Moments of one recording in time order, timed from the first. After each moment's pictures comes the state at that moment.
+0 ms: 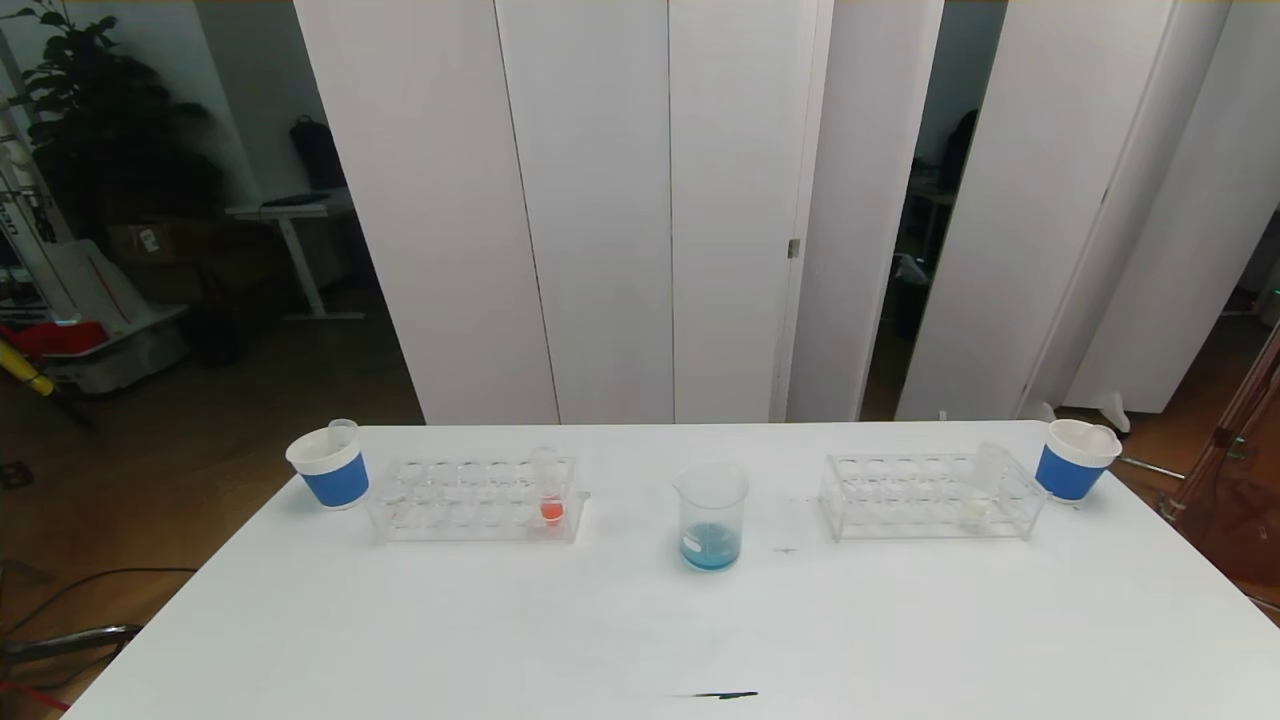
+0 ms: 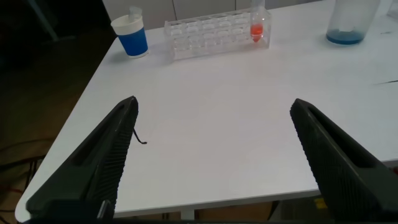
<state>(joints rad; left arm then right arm) 0.00 0.00 -0.06 0.13 -0.03 0.13 0.00 0.00 0.00 0.00 -0.01 0.01</state>
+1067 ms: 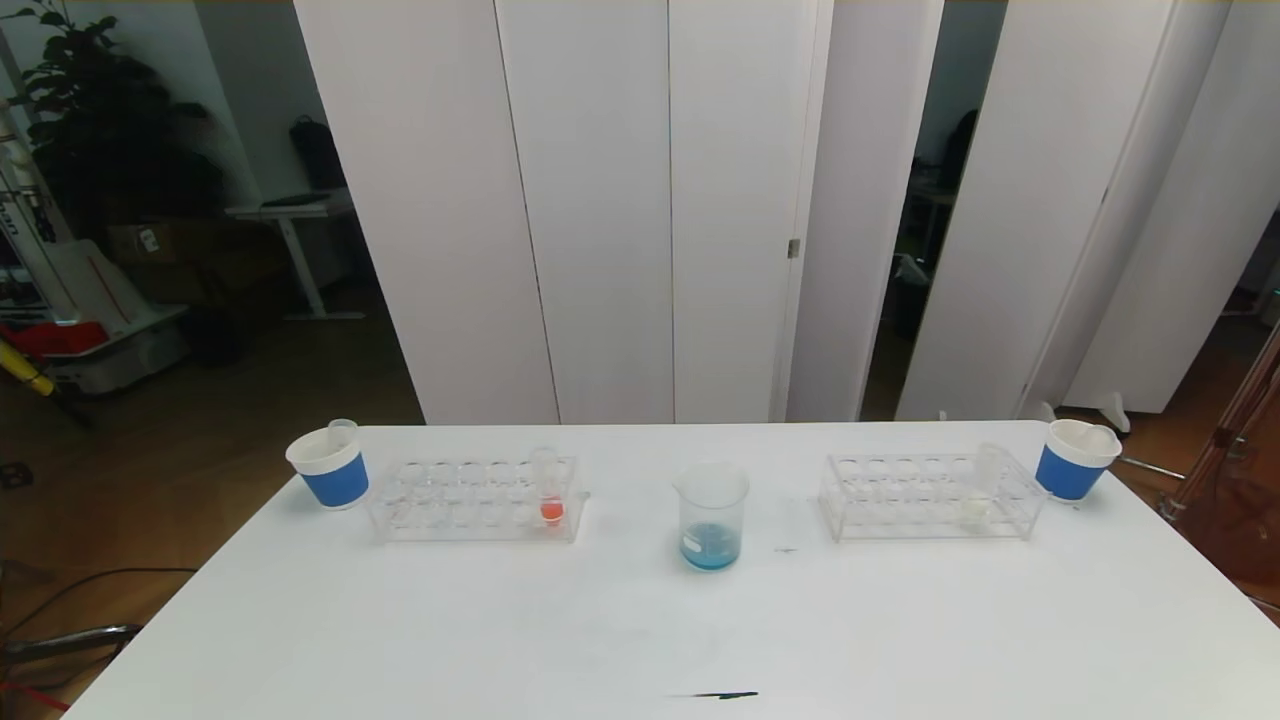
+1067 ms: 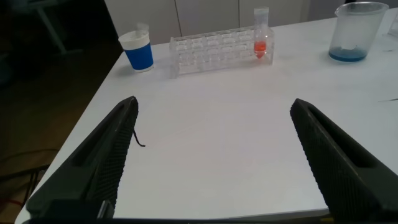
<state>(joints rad) 0.00 0.00 0.00 0.00 -0.03 0.12 0.00 0.00 0.00 0.00 -0.01 0.01</state>
